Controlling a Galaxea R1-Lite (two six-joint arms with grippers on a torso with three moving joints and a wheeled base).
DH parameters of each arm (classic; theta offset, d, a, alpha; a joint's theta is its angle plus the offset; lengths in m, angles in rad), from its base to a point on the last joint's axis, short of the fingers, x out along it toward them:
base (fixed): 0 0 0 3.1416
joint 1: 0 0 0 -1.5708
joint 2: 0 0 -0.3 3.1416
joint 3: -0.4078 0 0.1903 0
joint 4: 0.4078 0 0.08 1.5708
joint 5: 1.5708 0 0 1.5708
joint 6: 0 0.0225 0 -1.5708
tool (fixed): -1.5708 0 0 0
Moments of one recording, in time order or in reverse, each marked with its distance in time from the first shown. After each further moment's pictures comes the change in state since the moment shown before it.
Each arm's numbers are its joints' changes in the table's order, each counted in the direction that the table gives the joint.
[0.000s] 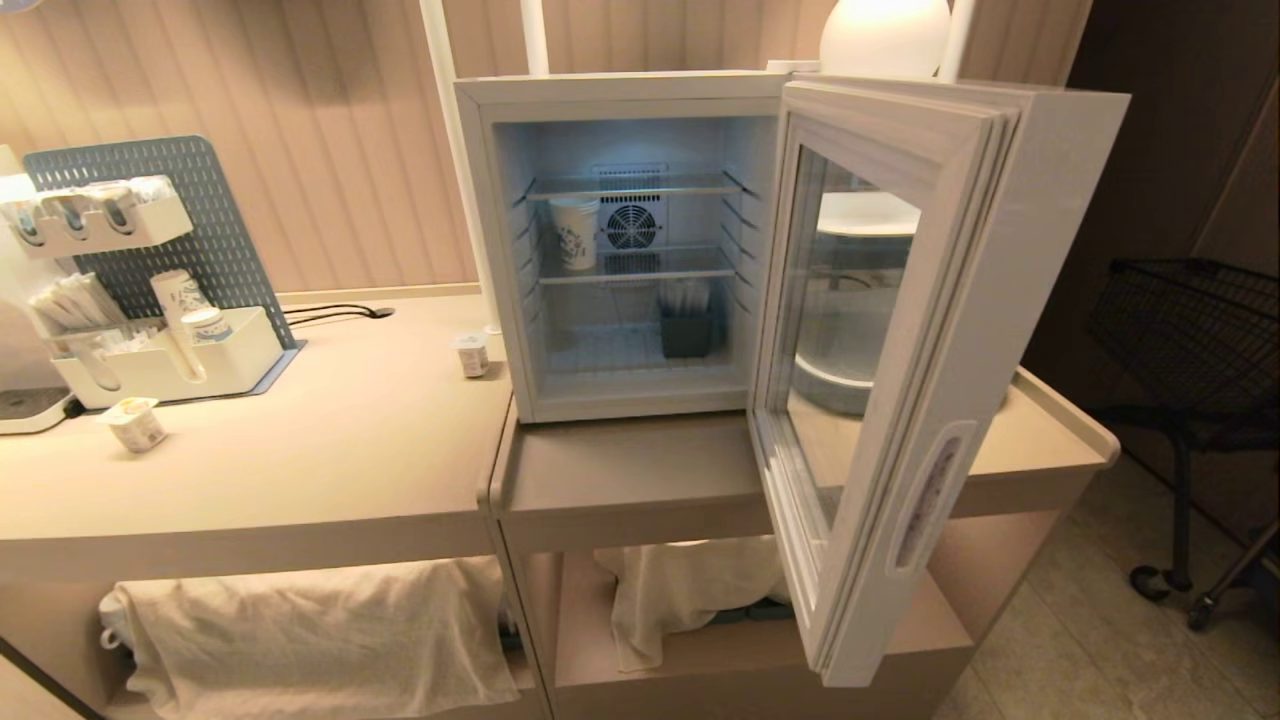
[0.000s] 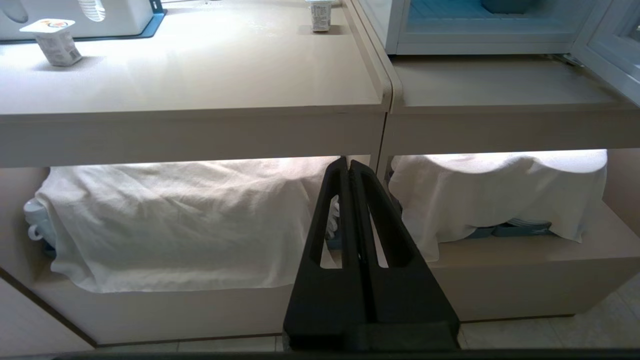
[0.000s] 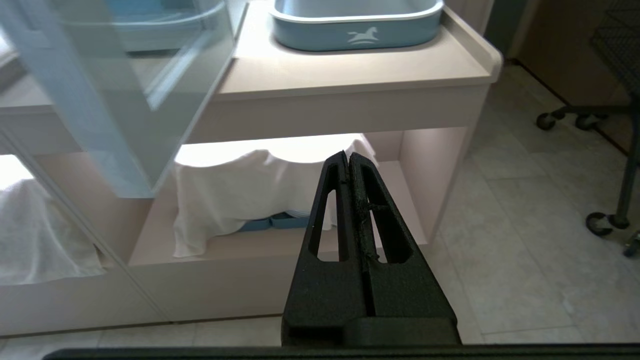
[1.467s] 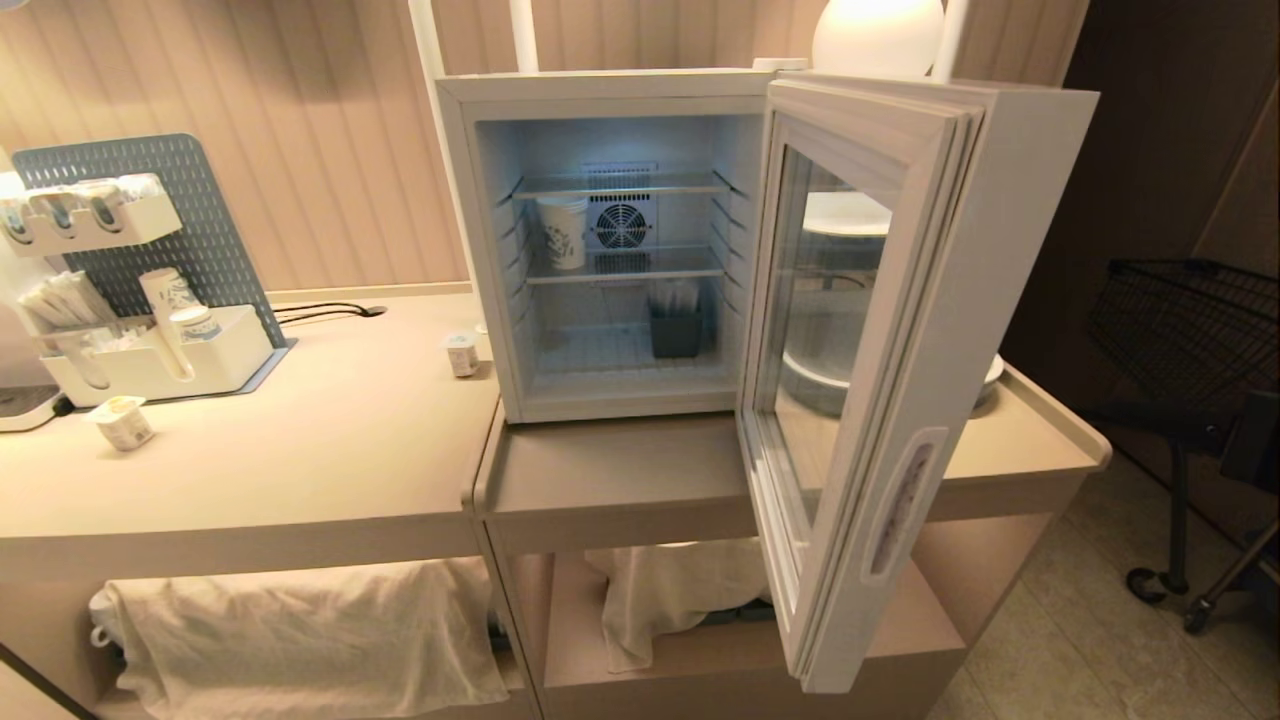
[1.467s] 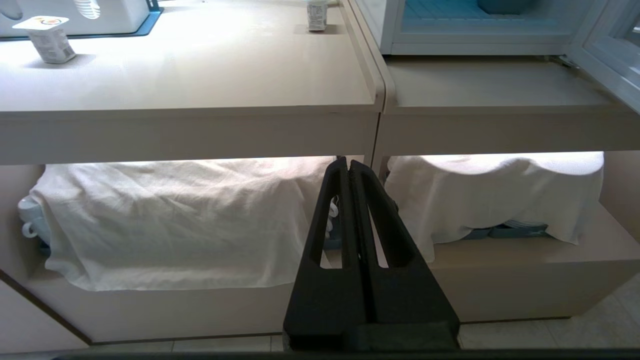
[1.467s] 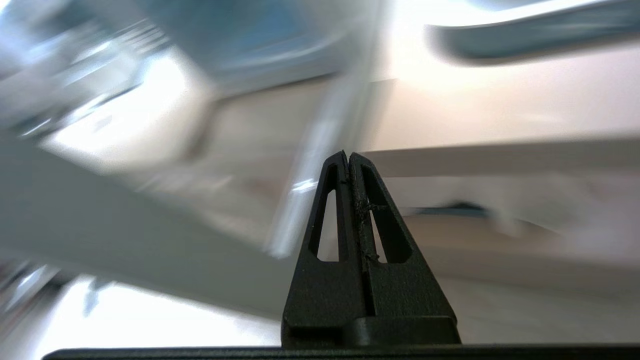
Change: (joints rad) left arm 0.000 0.000 0.000 0.001 0.001 -0.004; right arm 0.206 -1.309 -0.560 -0.486 0.660 0.287
